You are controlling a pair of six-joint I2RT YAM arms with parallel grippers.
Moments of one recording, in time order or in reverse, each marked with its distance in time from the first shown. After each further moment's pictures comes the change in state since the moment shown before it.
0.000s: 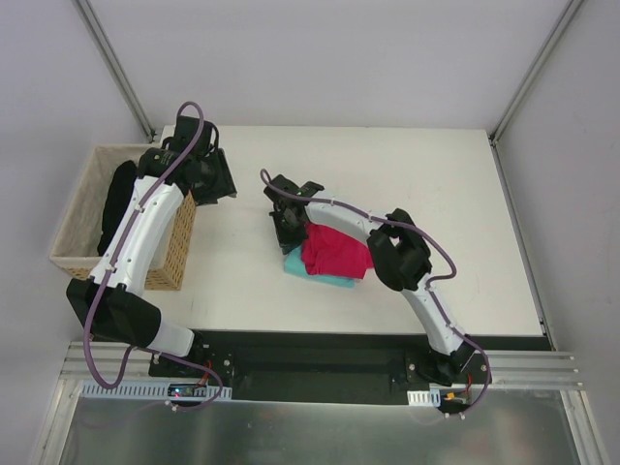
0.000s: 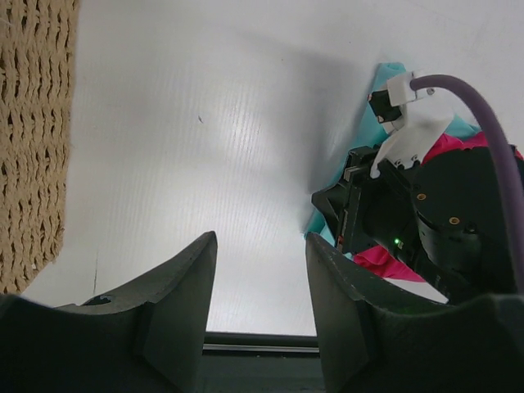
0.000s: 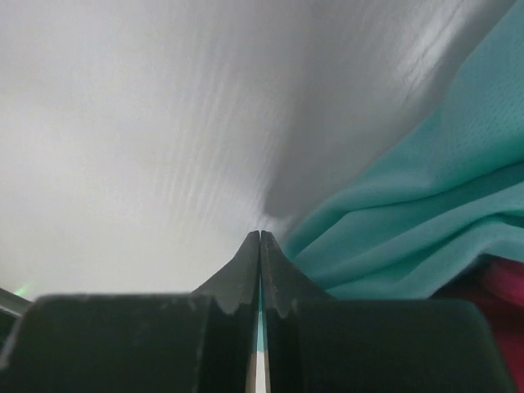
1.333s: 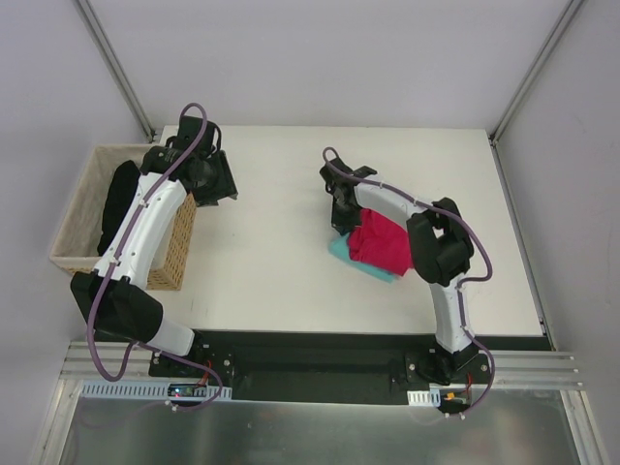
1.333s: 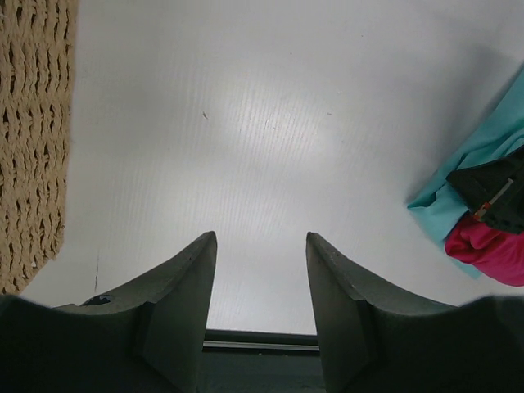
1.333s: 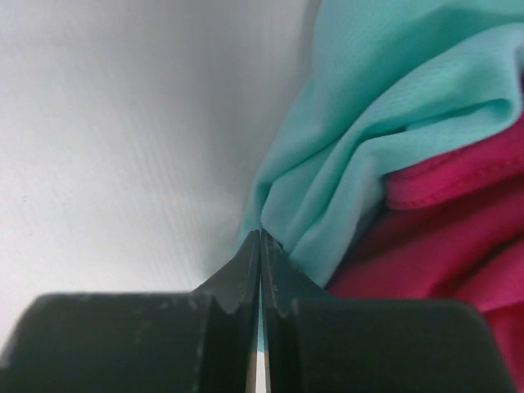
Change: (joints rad) left arm 0.004 0.027 -0.002 -0.006 0.002 -0.001; right arm -0.242 -0.208 -0.327 0.021 0.249 0.105
